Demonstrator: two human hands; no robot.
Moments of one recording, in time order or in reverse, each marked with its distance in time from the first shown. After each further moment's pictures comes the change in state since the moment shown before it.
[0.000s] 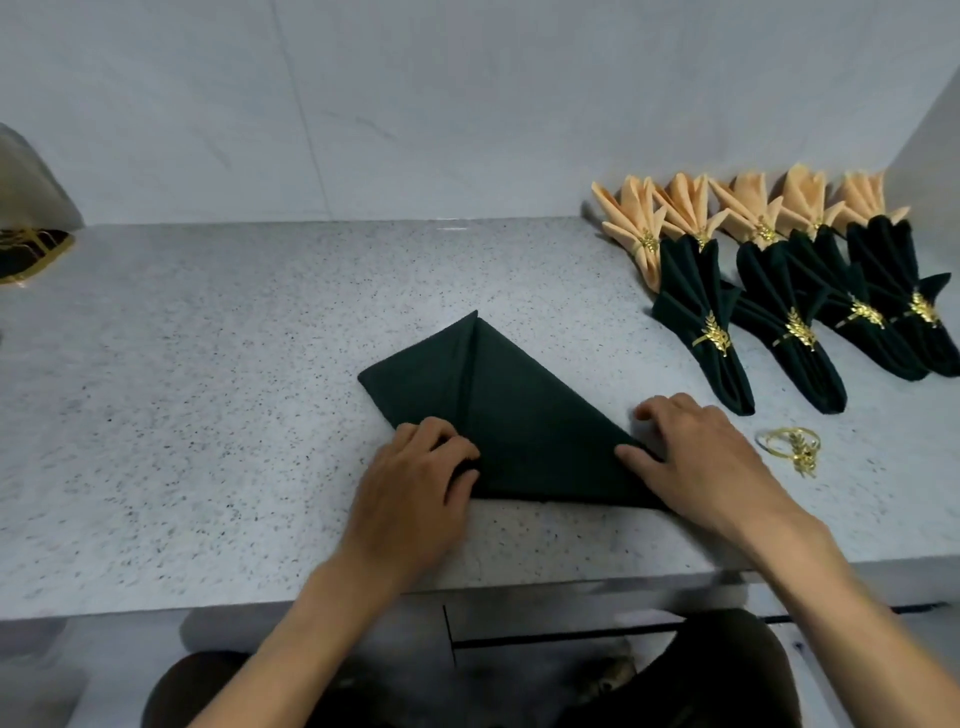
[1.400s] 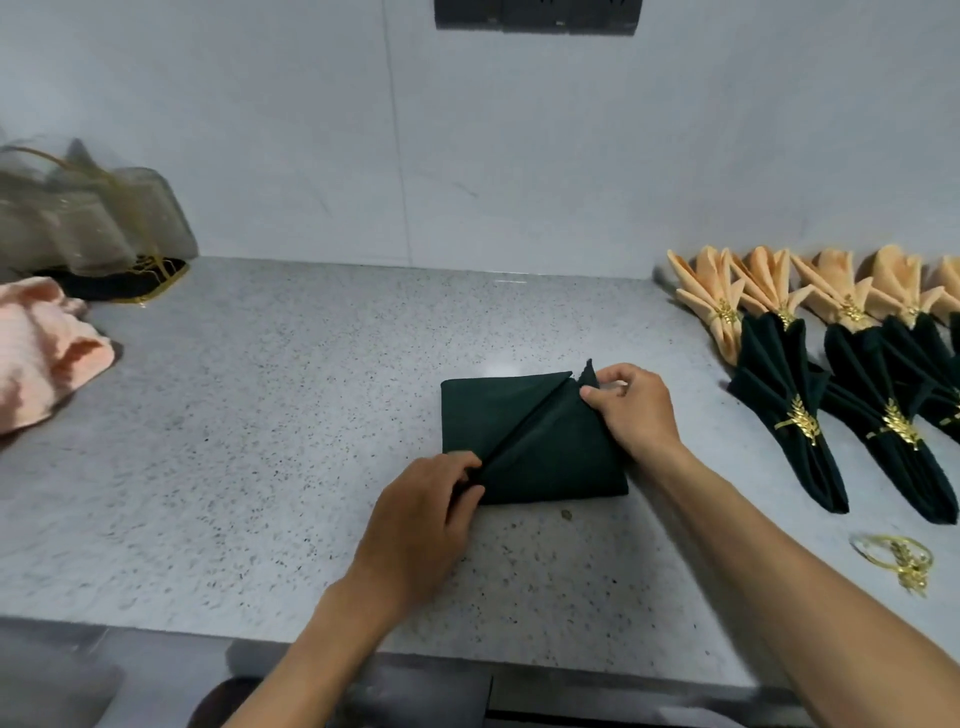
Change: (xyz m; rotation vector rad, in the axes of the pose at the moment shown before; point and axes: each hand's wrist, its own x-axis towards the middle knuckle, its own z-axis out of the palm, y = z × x) left_hand 0.006 -0.048 -0.027 -0.124 0.109 -0.150; right_hand 0.149 -0.083 0.036 0.856 0.208 0.067
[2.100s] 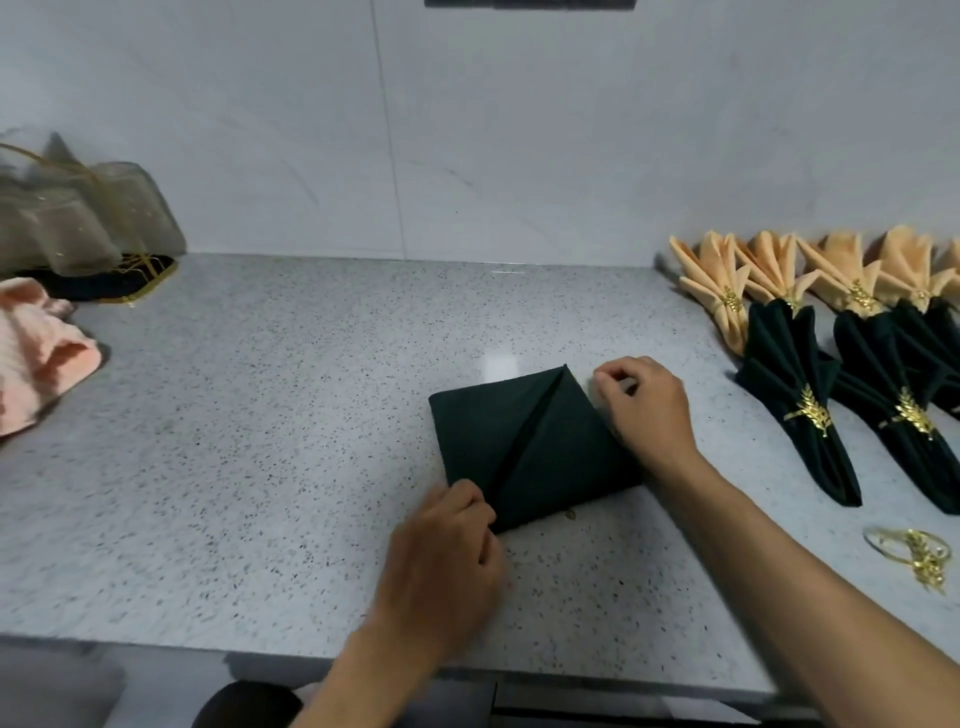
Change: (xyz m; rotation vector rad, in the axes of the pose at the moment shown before) left_hand -0.020 0.027 0.008 0.106 -0.028 0.022; right_hand -0.010 0.002 -0.005 -0.217 0.082 -0.209
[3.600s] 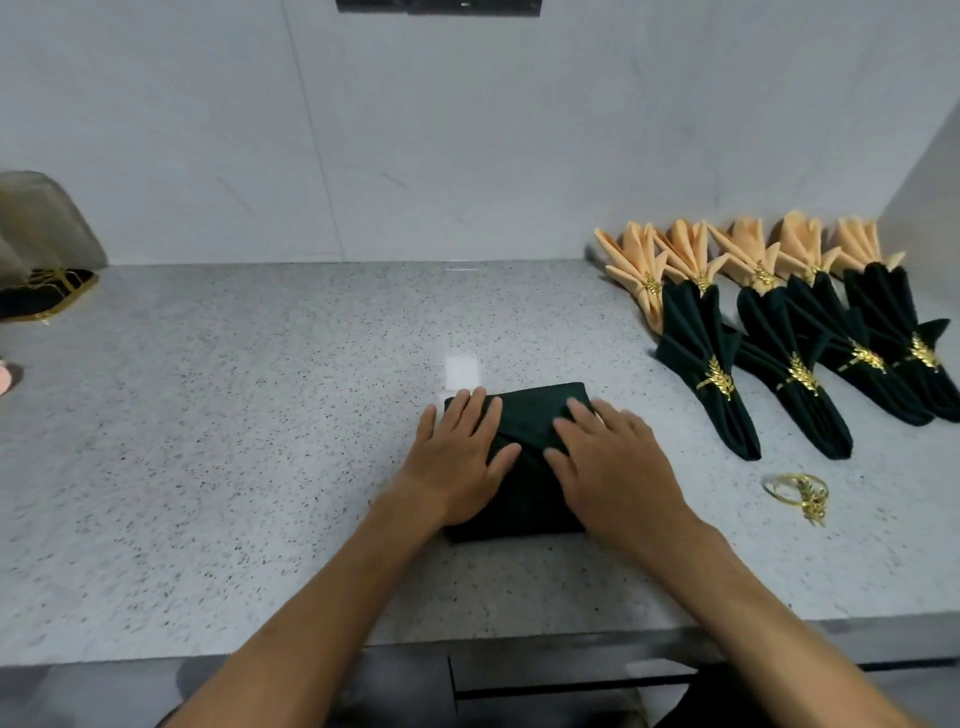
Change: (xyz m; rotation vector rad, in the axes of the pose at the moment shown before) left_hand 0.088 0.019 0.049 0.294 -0.528 0.059; right_hand -0.090 0.002 -0.046 -0.711 -0.248 -0.261
